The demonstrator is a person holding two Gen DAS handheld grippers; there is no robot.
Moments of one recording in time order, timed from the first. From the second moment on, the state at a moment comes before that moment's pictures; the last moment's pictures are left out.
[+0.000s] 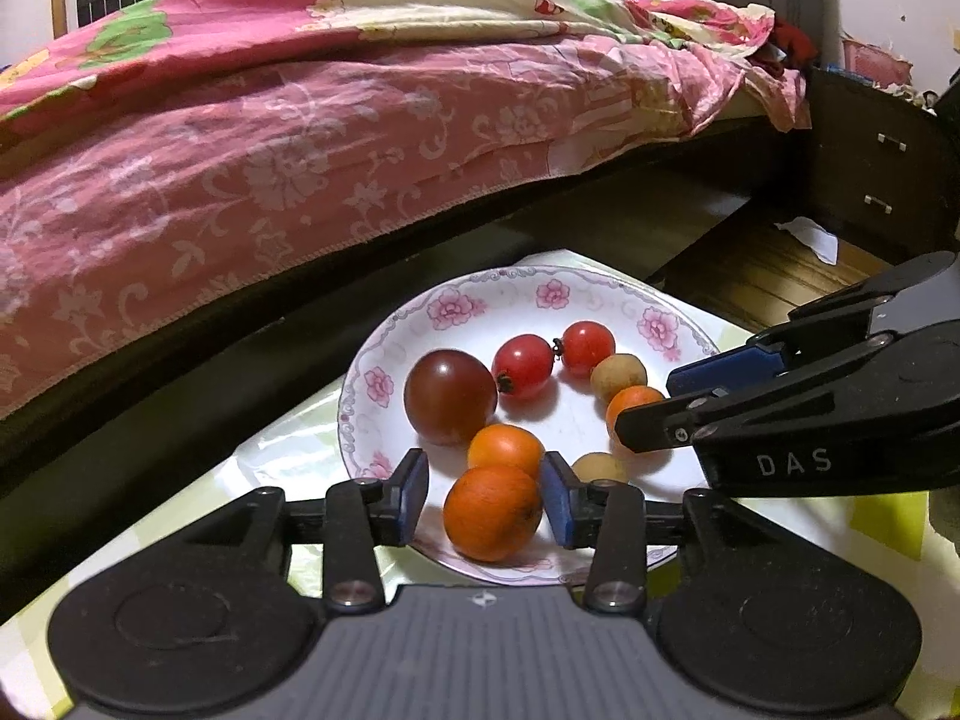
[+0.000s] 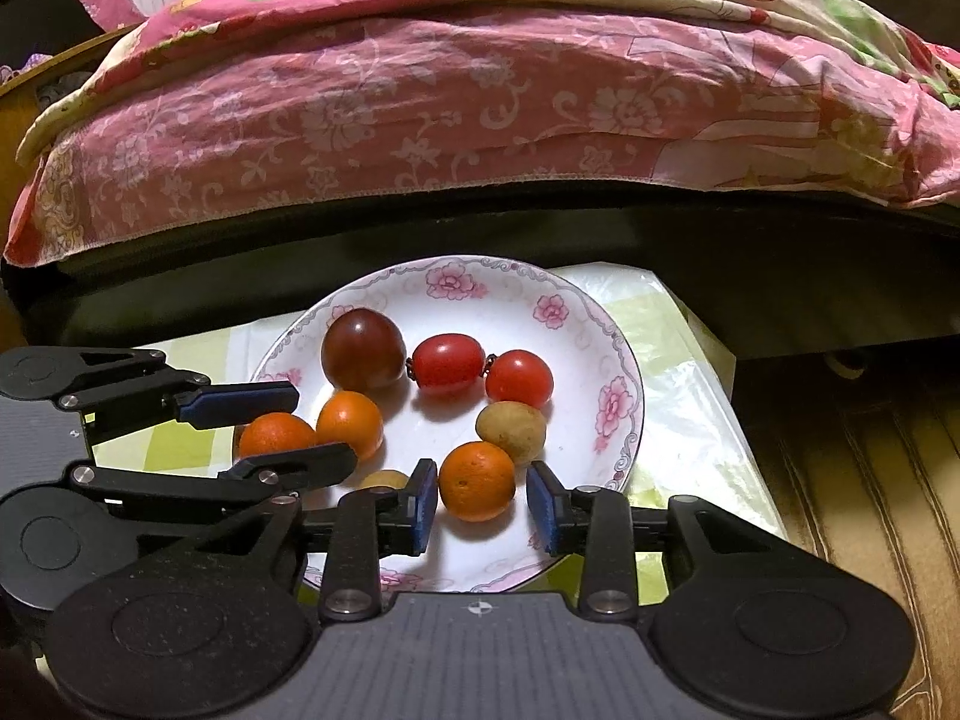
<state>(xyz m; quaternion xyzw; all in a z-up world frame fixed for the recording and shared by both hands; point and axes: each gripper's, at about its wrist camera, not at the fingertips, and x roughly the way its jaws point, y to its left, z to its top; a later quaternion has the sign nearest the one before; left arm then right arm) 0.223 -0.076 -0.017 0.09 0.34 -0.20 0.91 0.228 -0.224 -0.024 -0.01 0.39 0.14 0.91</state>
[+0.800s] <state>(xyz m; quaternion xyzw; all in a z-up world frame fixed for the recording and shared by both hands) 0.168 -0.067 0.009 0.08 0.35 -0.15 0.92 0.176 -0.238 -0.005 0.01 0.40 0.10 0.91</state>
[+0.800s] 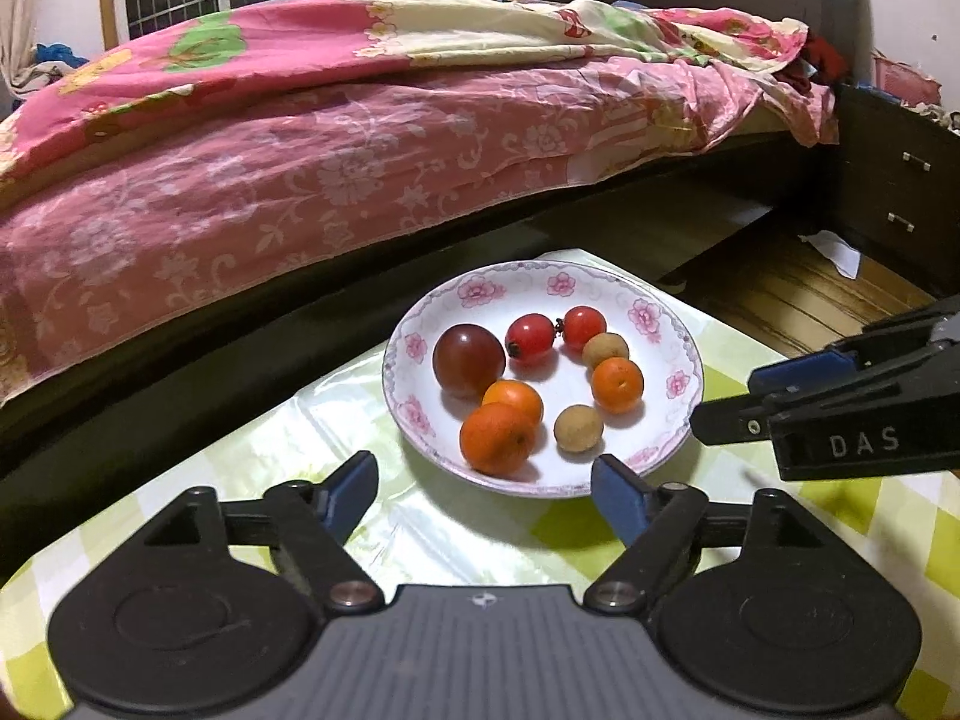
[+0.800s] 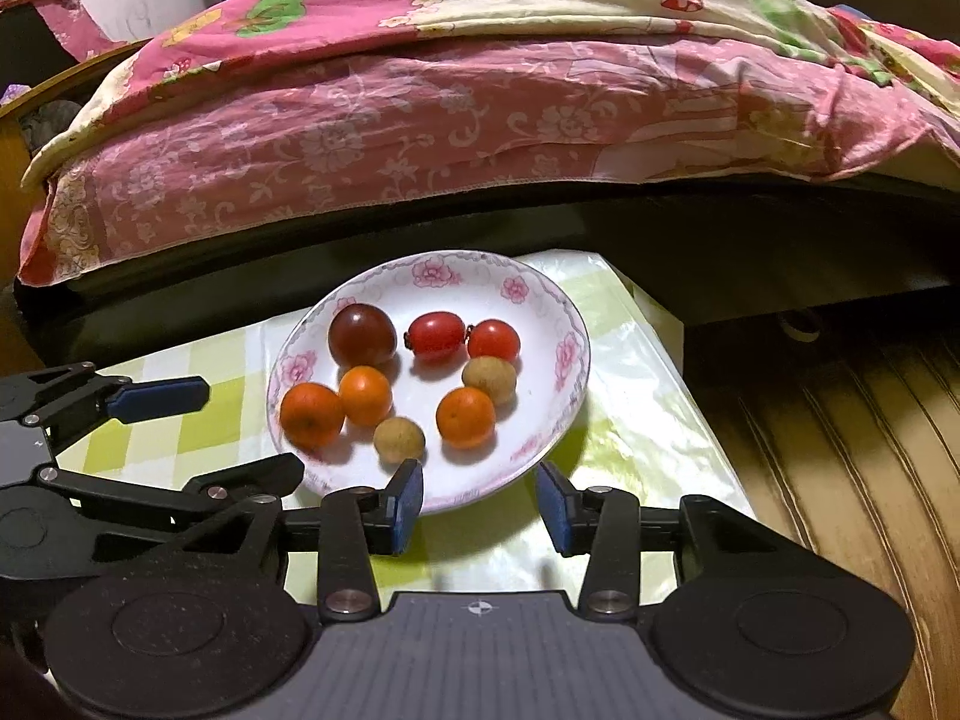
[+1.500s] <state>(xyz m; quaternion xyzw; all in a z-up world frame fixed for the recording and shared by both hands) 0.130 -0.060 0.015 0.04 0.35 -0.10 0.93 0.125 -0.234 -0.003 0.05 0.41 0.08 0.91</state>
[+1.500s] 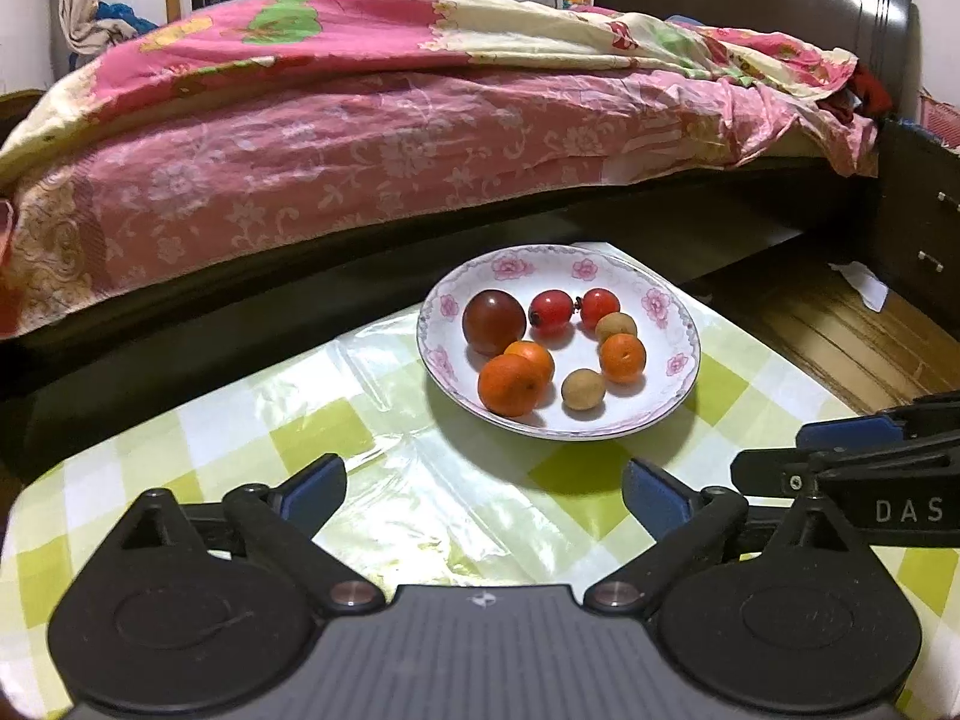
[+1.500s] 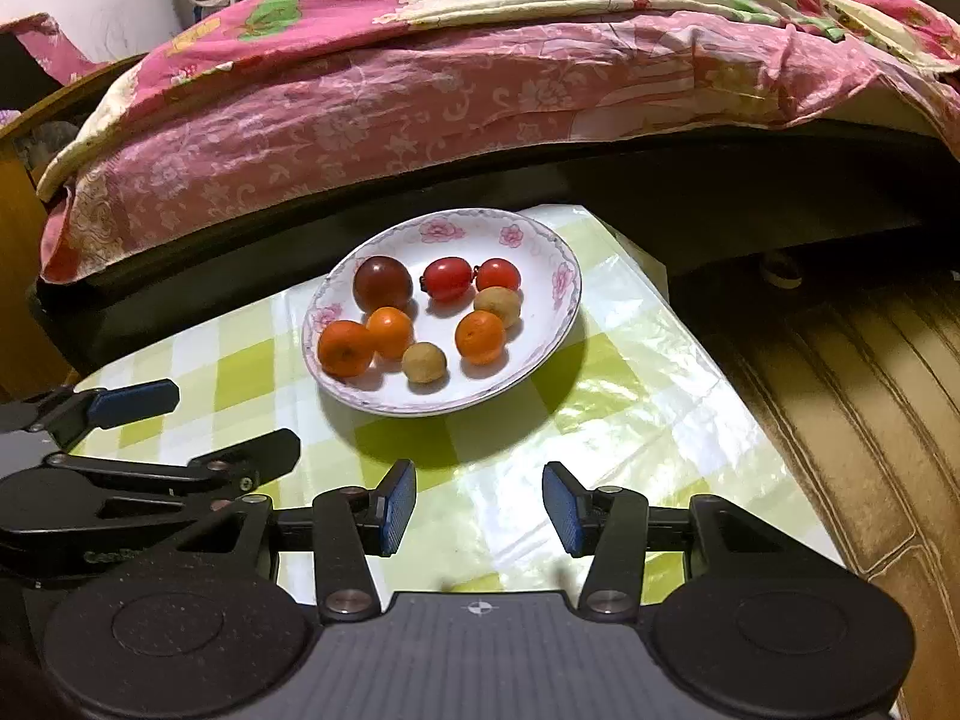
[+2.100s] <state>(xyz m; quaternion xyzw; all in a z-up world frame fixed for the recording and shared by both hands) 0.086 -0.056 0.020 0.05 0.36 -0.08 0.93 0.082 -0.229 -0.003 0.06 0.42 0.07 0.91</state>
